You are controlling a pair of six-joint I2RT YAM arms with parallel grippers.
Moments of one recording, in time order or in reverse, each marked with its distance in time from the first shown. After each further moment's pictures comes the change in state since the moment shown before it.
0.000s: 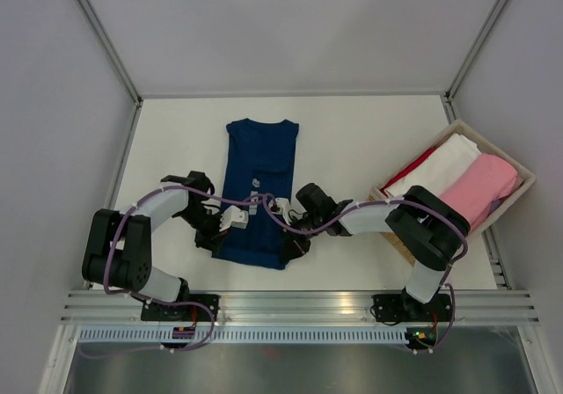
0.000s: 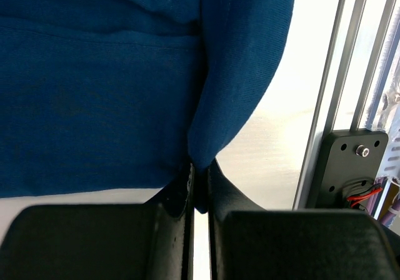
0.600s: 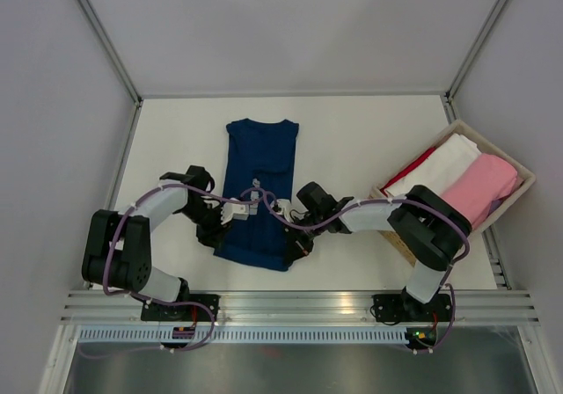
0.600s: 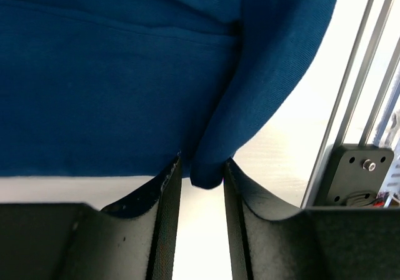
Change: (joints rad) left arm 0.000 -0.003 0.025 0.042 -0.009 -0.091; right arm -0.003 0.001 0.026 -0.119 -0.026 -0.024
